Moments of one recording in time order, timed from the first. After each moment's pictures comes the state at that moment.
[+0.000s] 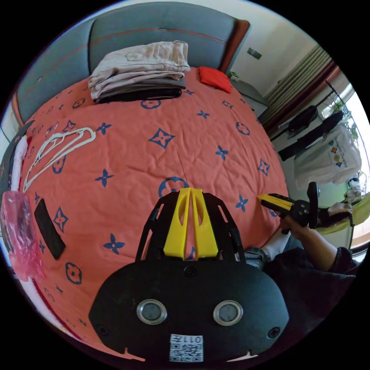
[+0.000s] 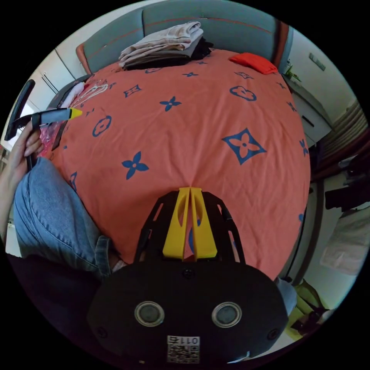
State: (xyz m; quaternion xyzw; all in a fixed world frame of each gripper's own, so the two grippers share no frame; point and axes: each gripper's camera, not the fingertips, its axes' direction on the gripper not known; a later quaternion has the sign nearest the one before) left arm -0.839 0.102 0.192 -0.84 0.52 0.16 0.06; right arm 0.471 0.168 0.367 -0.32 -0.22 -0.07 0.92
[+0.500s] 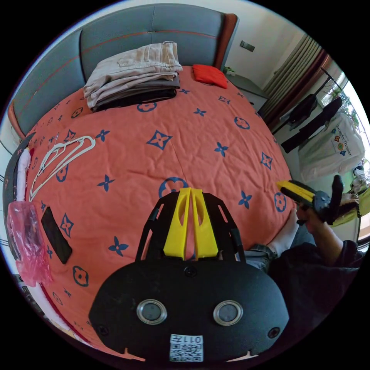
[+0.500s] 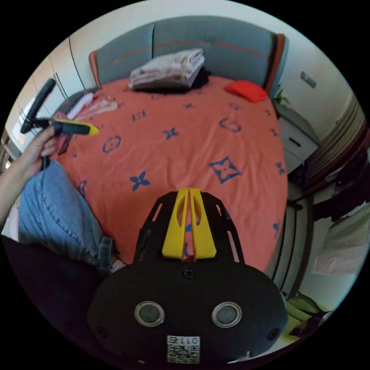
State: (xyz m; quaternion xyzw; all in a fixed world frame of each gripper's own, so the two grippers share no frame) left arm -0.833 0.077 0.204 -0.82 0.54 0.19 0.07; right arm 0.609 0.236 0.308 -0.21 -0.21 -0.08 0.95
